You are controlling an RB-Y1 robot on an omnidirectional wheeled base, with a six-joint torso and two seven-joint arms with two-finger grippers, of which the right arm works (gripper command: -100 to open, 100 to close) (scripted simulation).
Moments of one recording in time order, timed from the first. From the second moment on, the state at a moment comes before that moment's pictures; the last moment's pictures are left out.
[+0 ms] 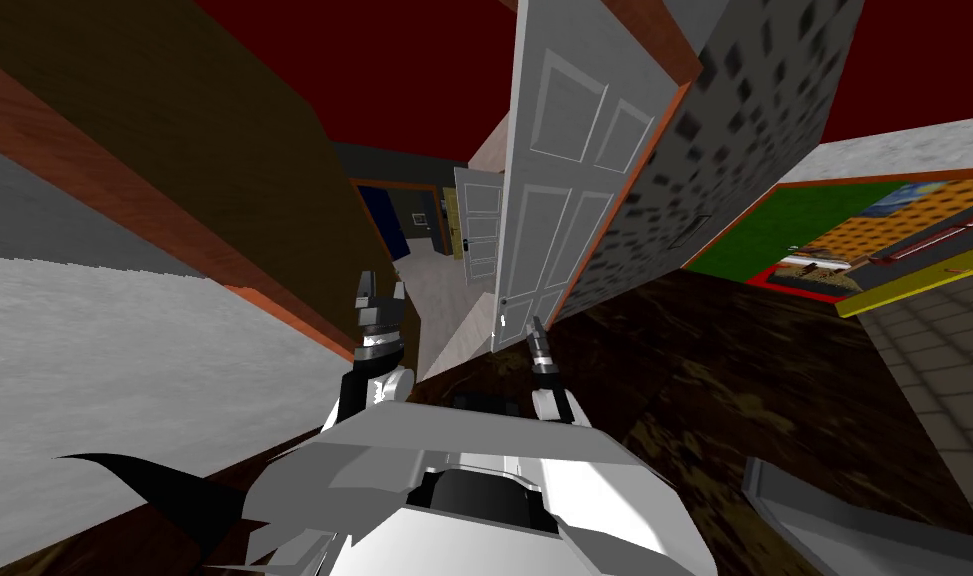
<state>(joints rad) 0.28 -0.12 0.20 -1.55 -0.01 -0.64 -0.03</state>
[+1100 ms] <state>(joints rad) 0.18 -0.14 0.25 -1.22 -0.01 -0.71 -0.08</state>
